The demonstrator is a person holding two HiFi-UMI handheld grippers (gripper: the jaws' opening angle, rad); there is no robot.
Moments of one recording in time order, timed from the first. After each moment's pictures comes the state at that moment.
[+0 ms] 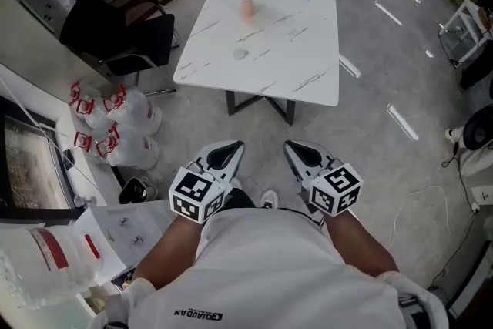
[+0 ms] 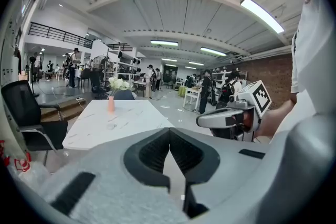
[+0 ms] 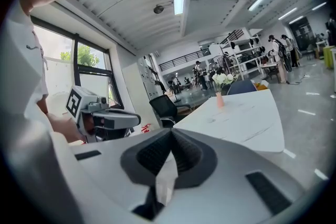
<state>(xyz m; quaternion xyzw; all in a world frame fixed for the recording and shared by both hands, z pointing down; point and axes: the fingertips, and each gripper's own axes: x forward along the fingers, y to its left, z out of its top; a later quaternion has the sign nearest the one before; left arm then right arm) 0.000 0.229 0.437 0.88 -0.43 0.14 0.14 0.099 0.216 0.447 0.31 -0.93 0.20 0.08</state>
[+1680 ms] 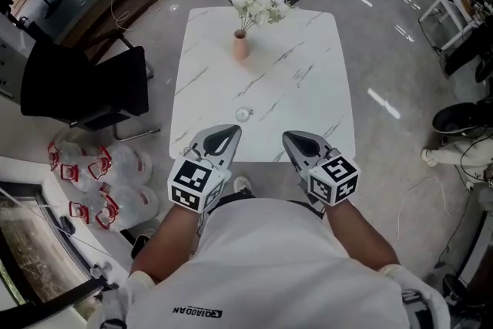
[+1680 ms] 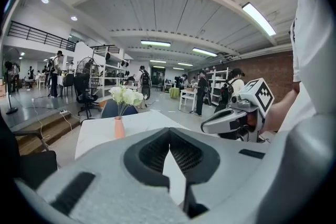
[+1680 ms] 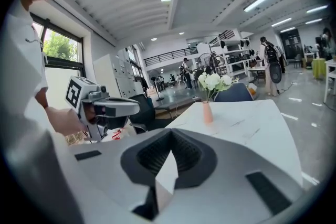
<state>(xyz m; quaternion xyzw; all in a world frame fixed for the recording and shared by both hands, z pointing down) -0.108 -0.090 0.433 0.92 -0.36 0.15 0.10 -0.006 -0.074 0.459 0.39 -0.89 0.20 0.11</state>
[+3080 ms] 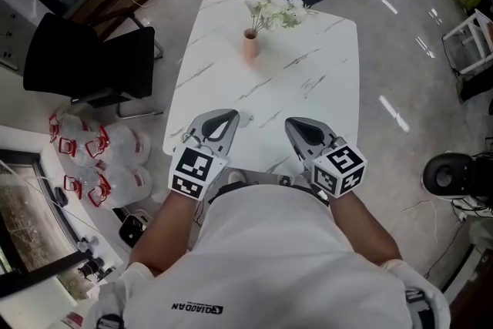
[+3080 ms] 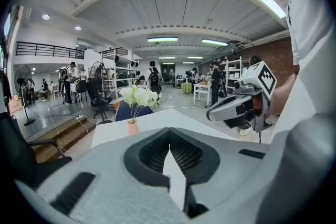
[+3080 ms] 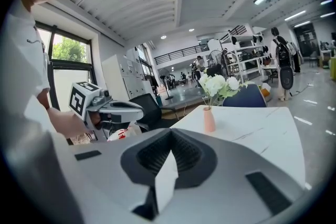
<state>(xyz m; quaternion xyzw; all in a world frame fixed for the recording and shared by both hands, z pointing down) -0.102 -0.167 0.445 0.88 -0.42 0.19 0.07 0.007 -0.160 0.454 0.32 -0.92 0.19 0.12</state>
